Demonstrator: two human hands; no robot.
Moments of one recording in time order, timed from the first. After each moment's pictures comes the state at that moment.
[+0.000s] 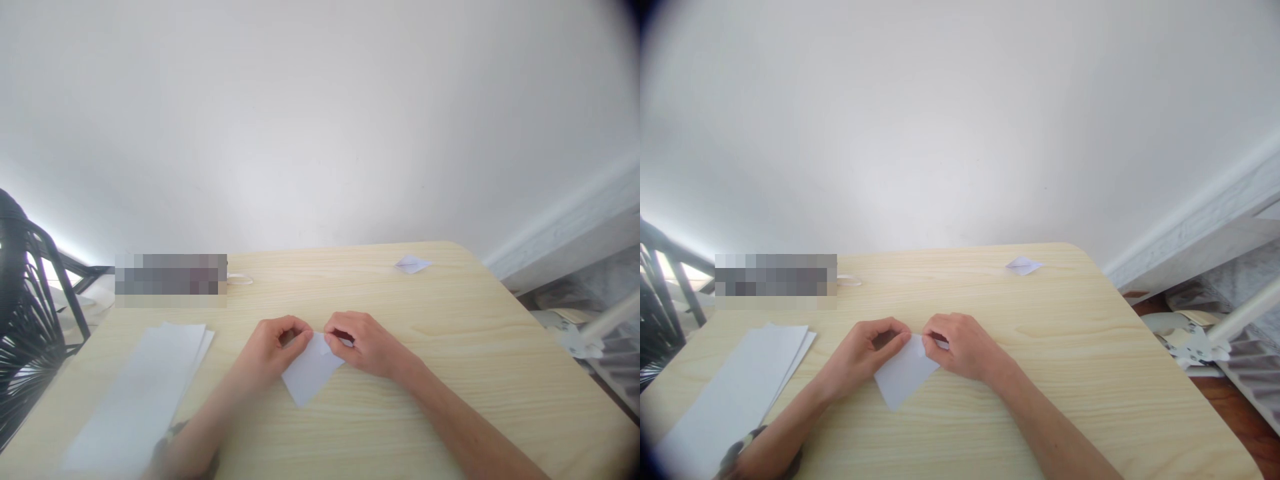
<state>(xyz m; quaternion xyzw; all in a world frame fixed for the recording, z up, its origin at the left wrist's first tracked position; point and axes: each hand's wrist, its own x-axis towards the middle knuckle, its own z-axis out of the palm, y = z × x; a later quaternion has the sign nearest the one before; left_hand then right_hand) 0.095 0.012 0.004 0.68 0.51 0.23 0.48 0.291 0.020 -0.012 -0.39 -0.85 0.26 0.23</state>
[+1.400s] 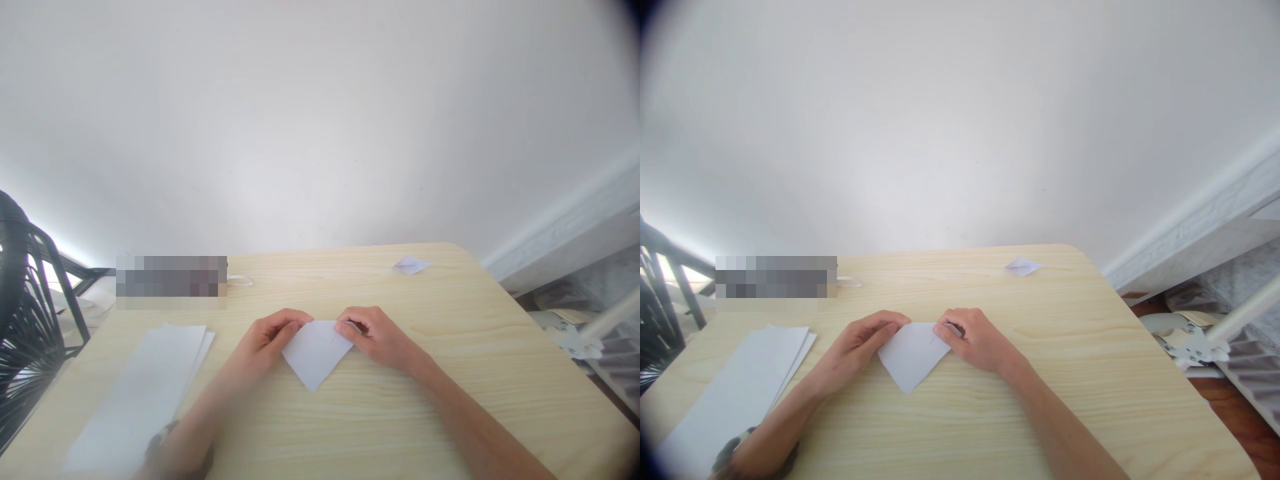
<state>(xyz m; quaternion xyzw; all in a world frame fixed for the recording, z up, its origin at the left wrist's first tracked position) 0.086 0.015 0.005 0.66 0.47 0.28 0.51 0.308 0.023 -0.009 -0.44 -0.78 0.37 0.25</state>
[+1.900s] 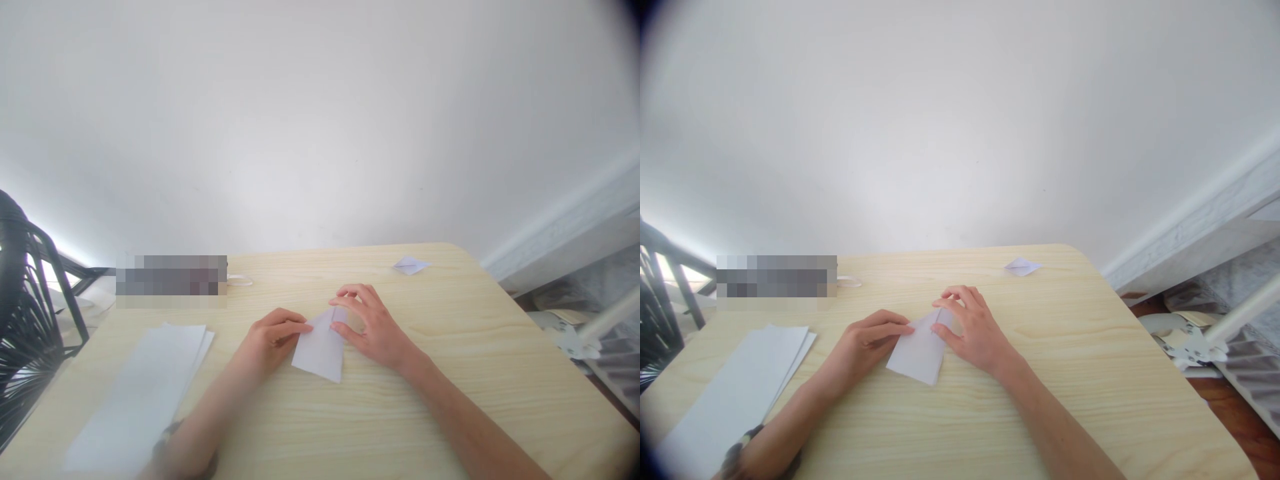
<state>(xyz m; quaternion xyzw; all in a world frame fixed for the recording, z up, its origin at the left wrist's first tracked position) 0.085 0.020 -0.012 0.80 0.44 0.28 0.30 0.304 0.025 -0.013 -0.44 -0.82 0.18 0.33</state>
